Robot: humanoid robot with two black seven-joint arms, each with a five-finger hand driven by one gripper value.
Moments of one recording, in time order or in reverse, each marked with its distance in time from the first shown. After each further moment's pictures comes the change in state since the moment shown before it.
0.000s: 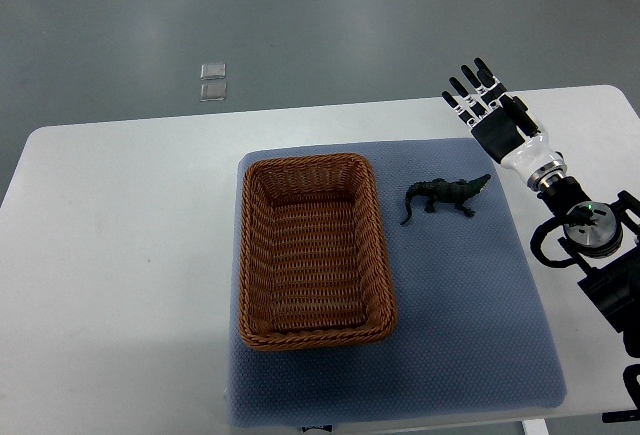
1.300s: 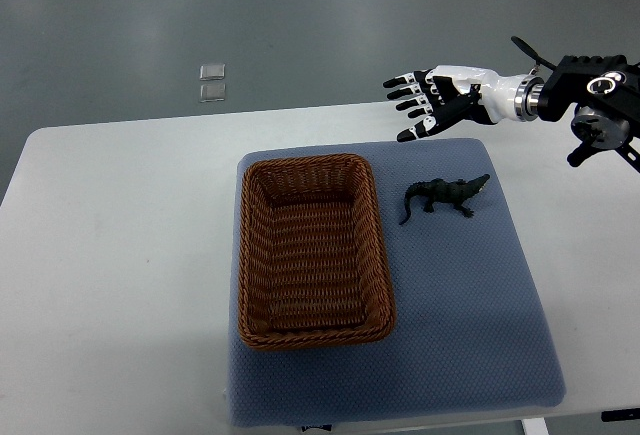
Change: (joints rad) left arm -0.001 0.000 -0.002 -0.019 0.005 -0.009 0.000; right arm 0.534 -0.311 -0.789 0.252 -0.686 -0.099 -0.191
